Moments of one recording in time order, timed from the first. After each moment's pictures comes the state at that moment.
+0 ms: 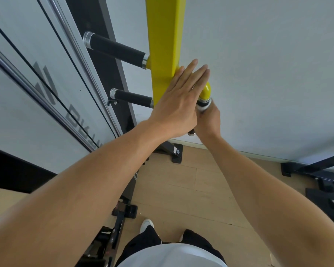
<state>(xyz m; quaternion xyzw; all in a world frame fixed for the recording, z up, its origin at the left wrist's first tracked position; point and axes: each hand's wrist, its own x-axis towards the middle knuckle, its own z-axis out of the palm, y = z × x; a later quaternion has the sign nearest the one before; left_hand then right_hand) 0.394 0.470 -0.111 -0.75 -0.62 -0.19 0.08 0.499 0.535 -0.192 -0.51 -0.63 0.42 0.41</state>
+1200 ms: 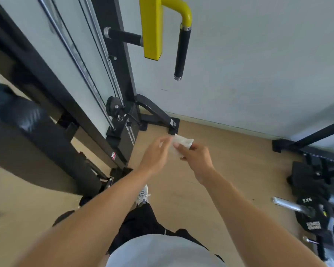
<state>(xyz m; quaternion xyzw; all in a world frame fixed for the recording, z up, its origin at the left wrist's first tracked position) 0.527 0.216 -0.268 -0.31 -0.76 -0.36 -0.45 0.656 0.278 -0.290 -0.55 -0.52 0.61 0.21</state>
